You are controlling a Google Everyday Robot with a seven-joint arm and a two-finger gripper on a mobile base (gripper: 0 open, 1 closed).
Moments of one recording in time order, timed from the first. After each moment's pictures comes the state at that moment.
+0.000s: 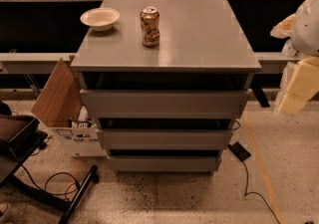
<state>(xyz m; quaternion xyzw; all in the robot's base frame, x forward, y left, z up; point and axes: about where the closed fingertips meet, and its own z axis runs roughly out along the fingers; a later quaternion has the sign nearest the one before) 0.438 -0.217 0.976 -0.60 0.78 -0.03 0.16</state>
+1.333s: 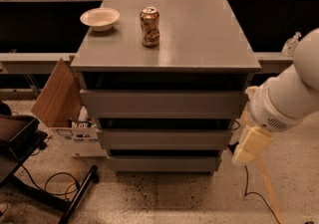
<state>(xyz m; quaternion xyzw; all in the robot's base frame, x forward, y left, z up) 0.445 -0.203 0.820 -0.56 0.81 -0.01 0.18</state>
